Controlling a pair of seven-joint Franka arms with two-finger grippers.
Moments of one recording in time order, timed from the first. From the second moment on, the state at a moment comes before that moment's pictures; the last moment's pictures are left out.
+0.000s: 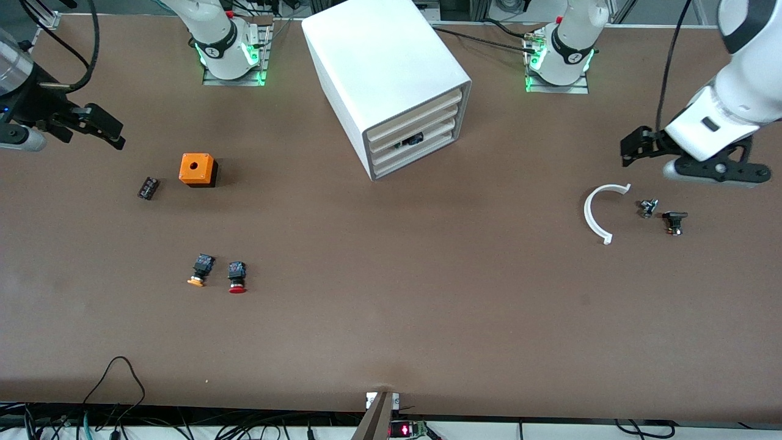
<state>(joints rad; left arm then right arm) 0.02 -0.01 -0.11 -1.70 0.04 1.65 0.00 0.03 -0.03 0.03 -1.63 -0.03 1.60 0.18</state>
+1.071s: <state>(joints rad) 0.02 -0.02 -0.12 -1.69 0.04 1.61 -0.10 0.03 0.03 0.01 -1.60 -0.03 1.61 0.18</state>
